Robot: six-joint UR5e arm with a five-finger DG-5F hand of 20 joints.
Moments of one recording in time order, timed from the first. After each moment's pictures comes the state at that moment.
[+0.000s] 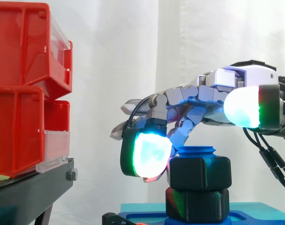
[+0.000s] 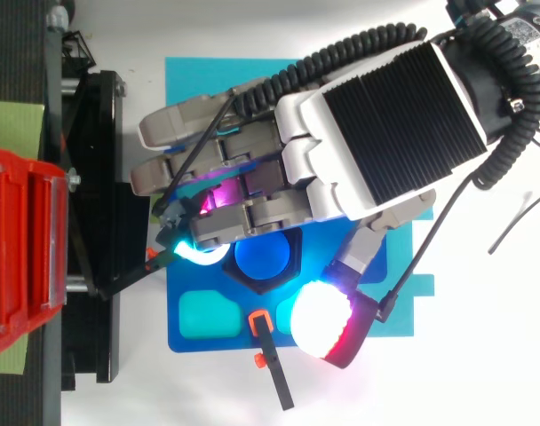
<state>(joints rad) -0.04 -2.37 -1.05 -2.71 -2.18 -1.41</state>
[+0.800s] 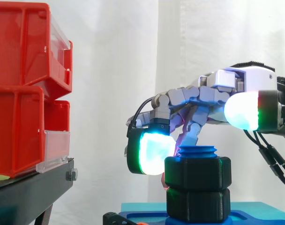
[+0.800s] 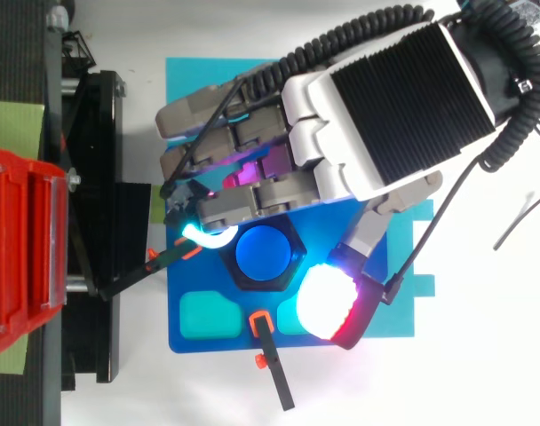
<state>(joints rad) -0.06 -2.37 -1.04 -2.71 -2.20 -1.41</state>
